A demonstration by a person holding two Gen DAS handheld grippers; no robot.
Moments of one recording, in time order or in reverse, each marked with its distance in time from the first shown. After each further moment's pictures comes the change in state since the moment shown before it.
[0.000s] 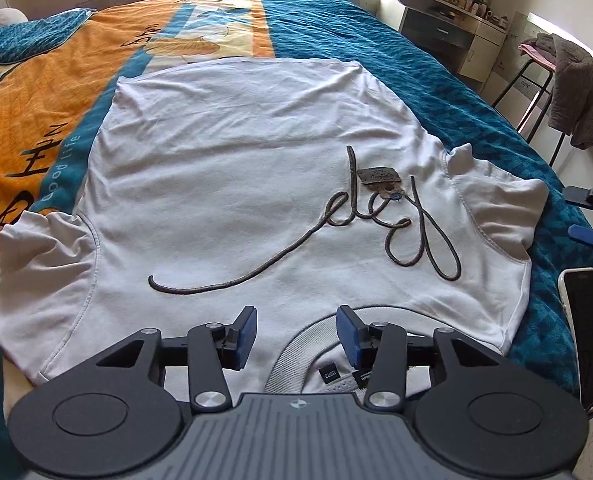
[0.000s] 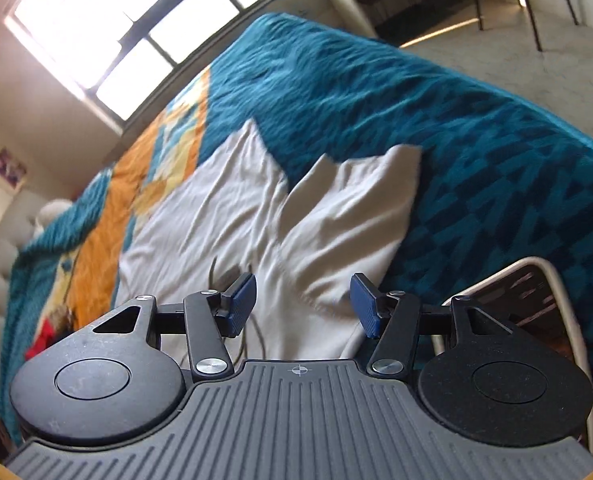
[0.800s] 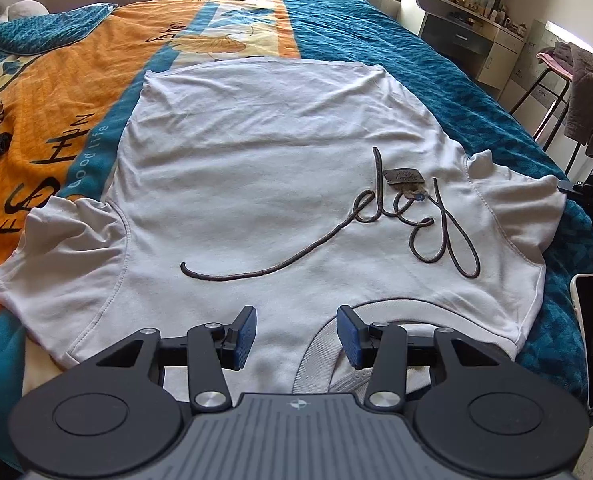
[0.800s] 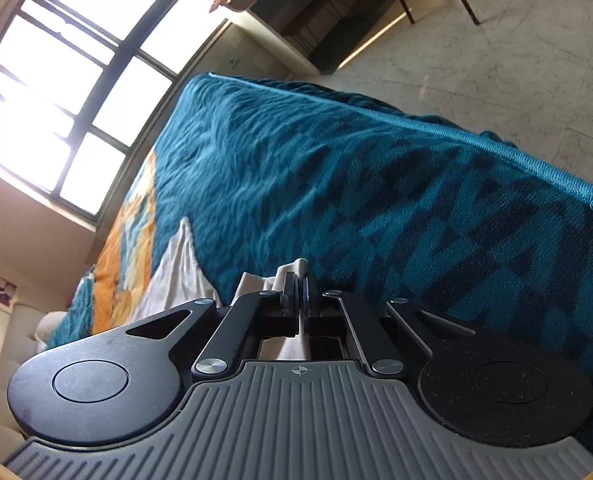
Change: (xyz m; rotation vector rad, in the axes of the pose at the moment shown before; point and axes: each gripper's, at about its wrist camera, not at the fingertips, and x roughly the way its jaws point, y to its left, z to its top) left arm -0.011 0.012 -0.009 -0.029 -0.008 0.036; right arm 0.064 -0.048 0.063 0.182 -0.101 -0.023
